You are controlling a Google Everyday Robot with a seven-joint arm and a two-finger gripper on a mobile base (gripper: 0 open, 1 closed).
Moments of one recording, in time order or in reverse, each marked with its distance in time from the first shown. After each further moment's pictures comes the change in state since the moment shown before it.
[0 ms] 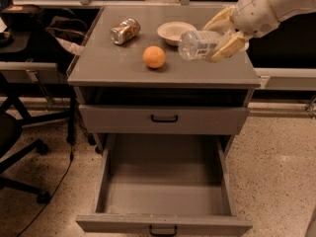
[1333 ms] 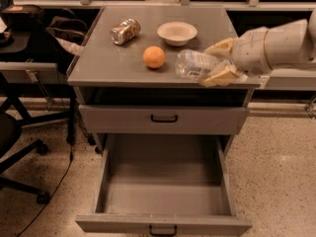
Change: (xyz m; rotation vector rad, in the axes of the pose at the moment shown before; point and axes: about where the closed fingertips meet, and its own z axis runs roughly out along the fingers) arm 0.005 0.050 0.019 0.251 -0.020 0.176
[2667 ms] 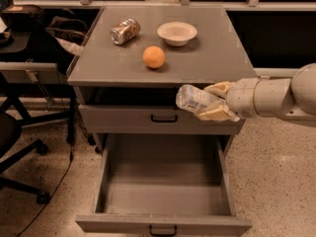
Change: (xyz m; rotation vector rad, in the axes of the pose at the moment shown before) arm 0.069 0.070 0.039 0.040 0.002 0.194
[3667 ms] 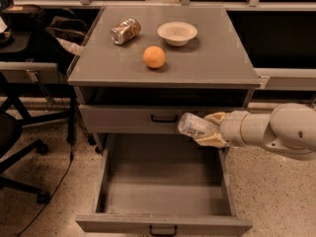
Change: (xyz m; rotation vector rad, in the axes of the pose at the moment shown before) arm 0.092 0.048 0.031 0.046 0.153 0.105
